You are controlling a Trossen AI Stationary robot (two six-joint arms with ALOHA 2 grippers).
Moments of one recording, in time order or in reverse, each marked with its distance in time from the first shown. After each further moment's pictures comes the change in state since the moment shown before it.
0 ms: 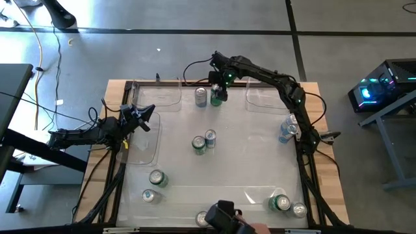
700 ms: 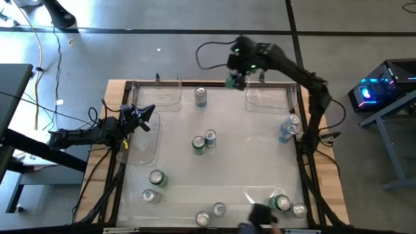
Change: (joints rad) left arm 0.000 0.000 0.000 0.000 0.000 0.000; right arm -0.005 -0.364 0.001 -0.184 0.257 0.078
